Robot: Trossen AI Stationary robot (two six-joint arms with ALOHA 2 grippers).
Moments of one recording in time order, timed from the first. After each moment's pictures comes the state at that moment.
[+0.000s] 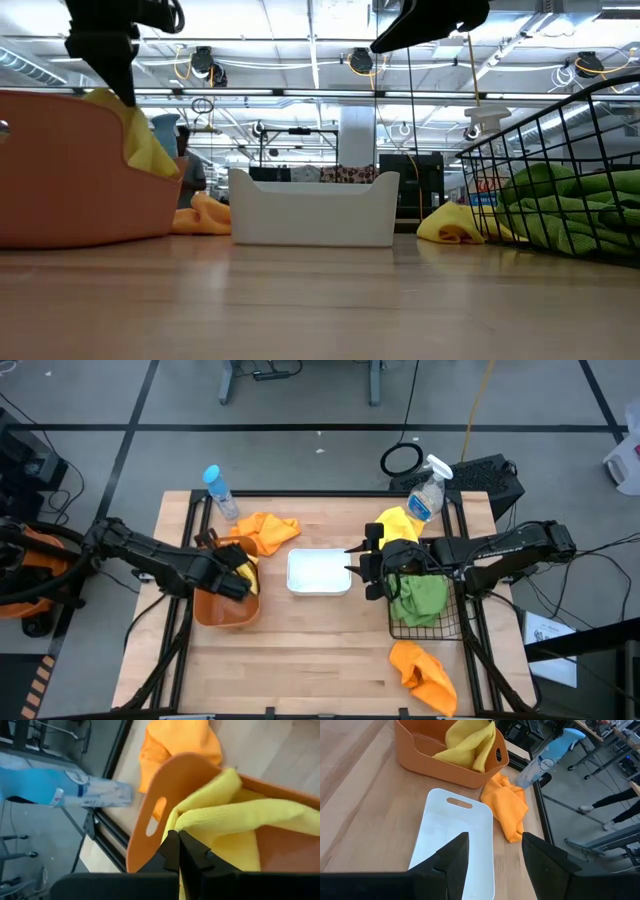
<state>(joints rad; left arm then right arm) -0.29 1.29 1.11 -1.57 -0.63 -0.79 0.10 1.29 1.03 -0.26 0.34 -0.35</state>
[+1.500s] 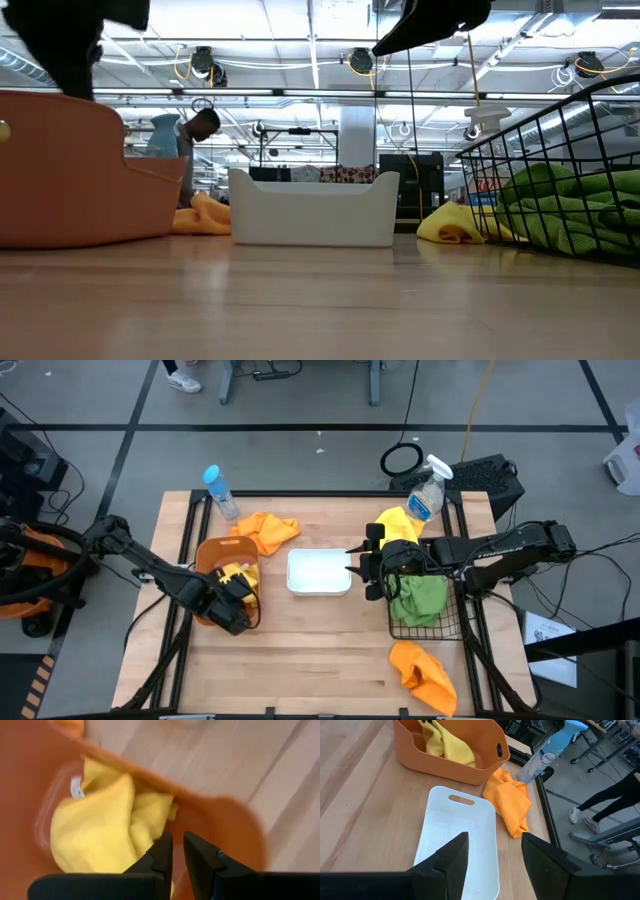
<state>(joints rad) -0.53 1.28 1.01 -1.17 -0.32 -1.07 0.10 1.29 1.03 -0.28 0.33 -0.30</state>
